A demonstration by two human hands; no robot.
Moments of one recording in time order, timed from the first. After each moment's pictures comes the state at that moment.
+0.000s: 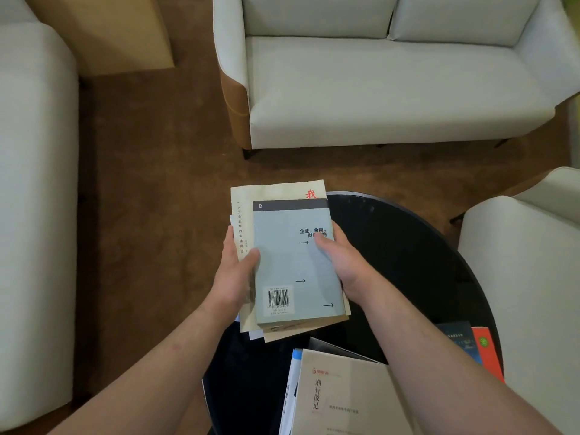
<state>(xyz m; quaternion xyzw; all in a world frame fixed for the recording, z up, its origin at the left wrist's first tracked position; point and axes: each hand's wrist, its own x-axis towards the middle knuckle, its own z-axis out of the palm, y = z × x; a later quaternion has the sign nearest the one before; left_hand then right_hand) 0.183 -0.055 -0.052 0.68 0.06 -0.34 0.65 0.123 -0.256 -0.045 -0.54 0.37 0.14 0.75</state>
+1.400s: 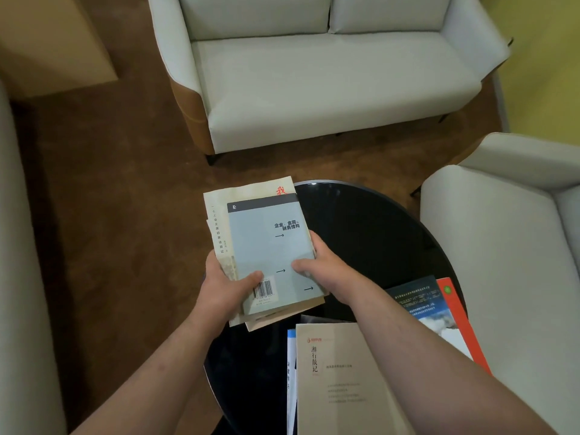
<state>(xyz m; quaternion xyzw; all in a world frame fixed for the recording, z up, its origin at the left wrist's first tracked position) 0.169 -0.035 -0.053 0.74 0.06 -0.39 0.54 0.086 -0.228 -0.016 -0.66 0.38 0.21 0.61</state>
